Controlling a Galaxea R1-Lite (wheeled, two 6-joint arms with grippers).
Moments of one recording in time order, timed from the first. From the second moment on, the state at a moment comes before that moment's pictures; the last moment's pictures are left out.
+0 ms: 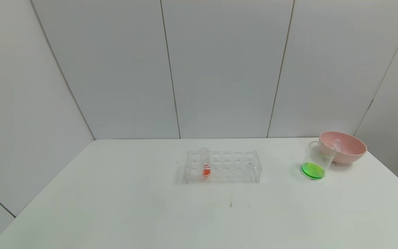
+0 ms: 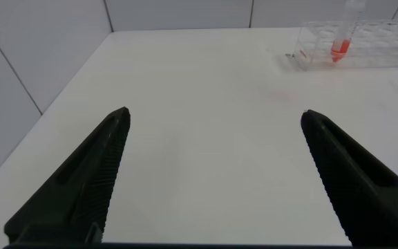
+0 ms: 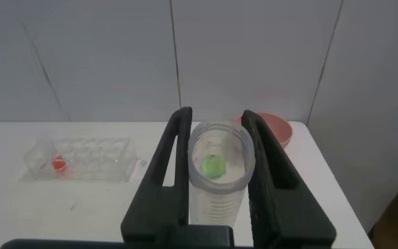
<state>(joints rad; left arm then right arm) 0.00 0.00 0.00 0.00 0.00 0.00 0.00 0.68 -0.62 -0.18 0.01 0.07</state>
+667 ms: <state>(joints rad) 0.00 0.00 0.00 0.00 0.00 0.00 -0.05 1.57 -1.04 -0.41 -0.04 0.07</state>
